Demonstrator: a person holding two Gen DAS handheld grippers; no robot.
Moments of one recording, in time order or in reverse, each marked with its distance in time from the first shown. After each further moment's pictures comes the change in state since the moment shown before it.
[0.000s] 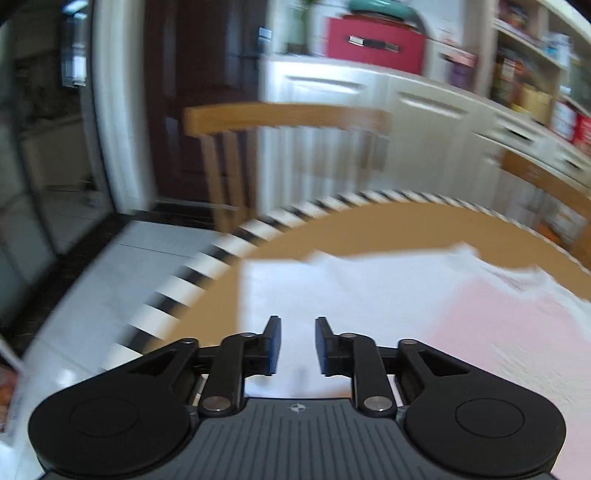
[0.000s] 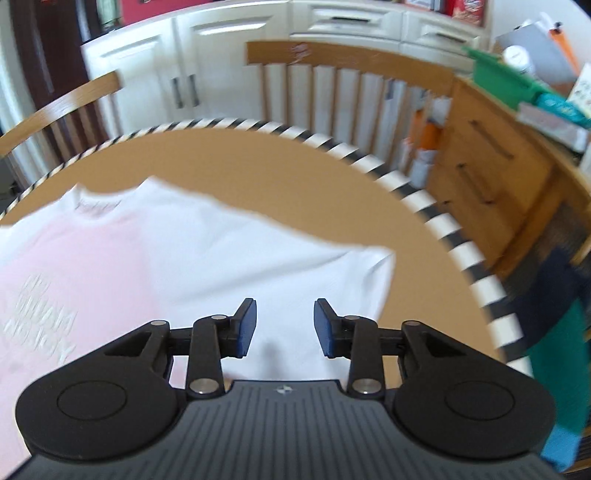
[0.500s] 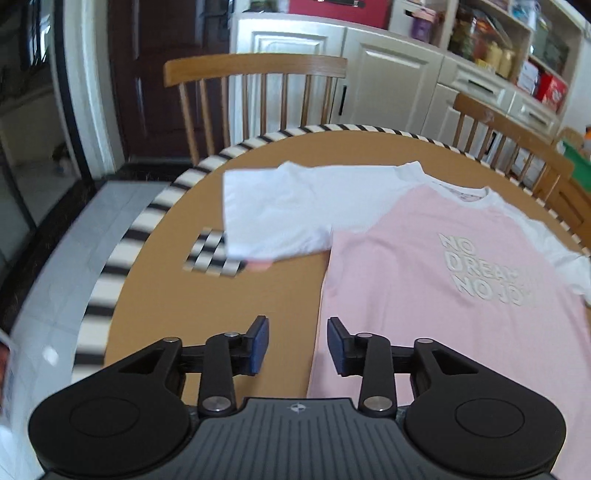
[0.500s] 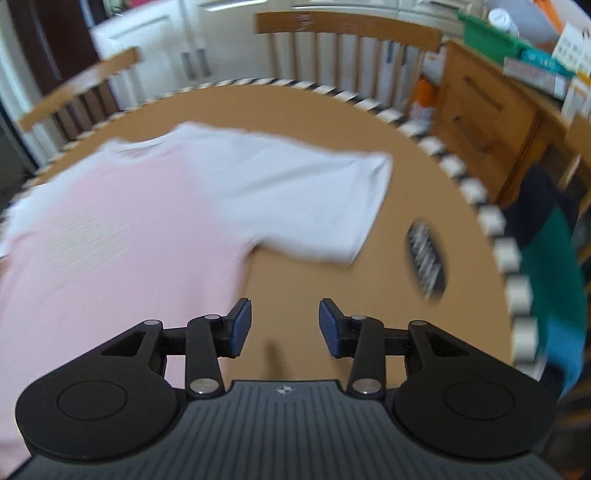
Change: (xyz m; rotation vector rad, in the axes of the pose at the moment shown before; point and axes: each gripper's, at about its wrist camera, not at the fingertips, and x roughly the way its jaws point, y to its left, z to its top) left arm -0.080 0.030 -0.064 -0.041 0.152 -0.075; right arm -0.086 0.018 -0.083 0.079 0.097 0.072
